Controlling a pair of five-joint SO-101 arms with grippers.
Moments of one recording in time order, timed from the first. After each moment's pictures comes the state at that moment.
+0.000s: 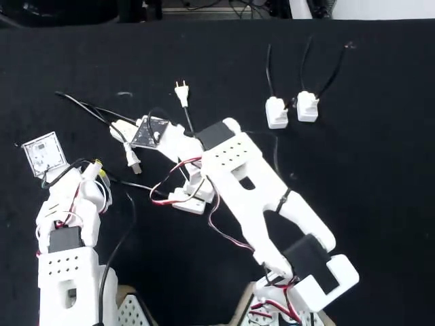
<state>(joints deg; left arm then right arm) -16.2 -71.3 82.1 31.9 10.9 -32.4 -2.6 17.7 78.9 36.4</state>
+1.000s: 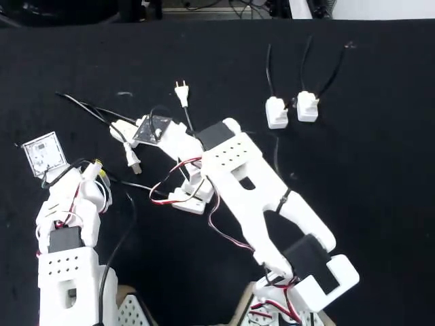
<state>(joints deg) -16.2 -71.3 82.1 31.9 10.9 -32.4 -2.6 17.7 78.9 32.1</state>
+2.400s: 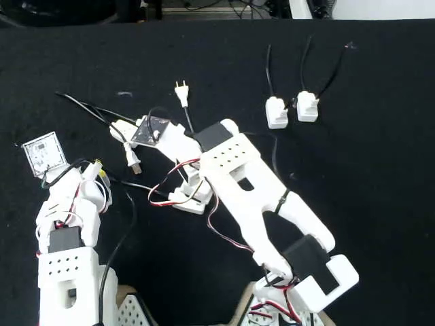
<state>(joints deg) -16.2 -71.3 82.1 31.9 10.9 -33.2 -2.6 17.7 79.3 32.8</state>
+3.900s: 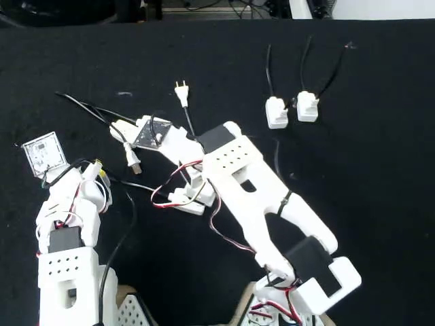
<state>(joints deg) -16.2 -71.3 82.1 31.9 10.9 -32.6 -2.9 21.1 77.6 34.1</state>
